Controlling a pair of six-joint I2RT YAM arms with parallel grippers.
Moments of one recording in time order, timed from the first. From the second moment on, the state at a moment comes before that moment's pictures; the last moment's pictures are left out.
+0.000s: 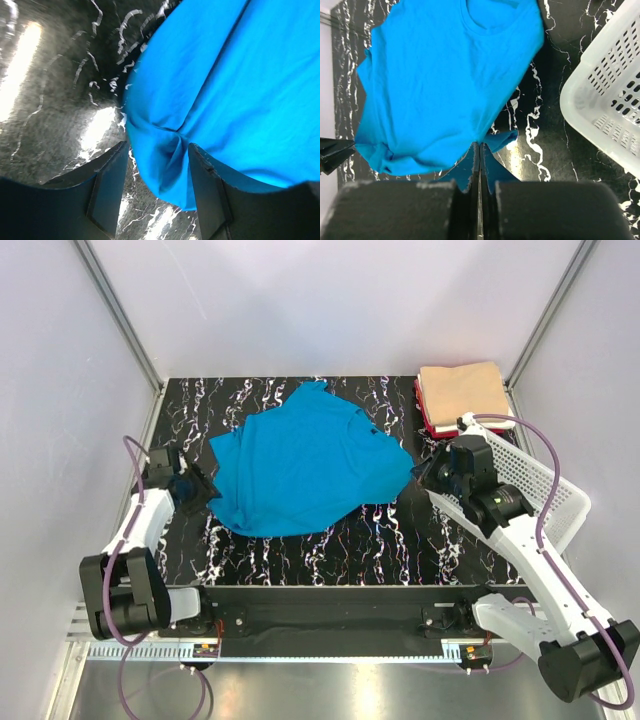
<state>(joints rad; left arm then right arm) 0.17 1.26 0.78 -0.53 0.16 -0.53 0.36 0.97 0.93 -0.52 0.05 0.68</state>
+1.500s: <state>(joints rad) -0.05 1.09 0.51 -0.52 0.04 -0.73 0.36 1.01 0.93 -0.49 -0.02 0.66</state>
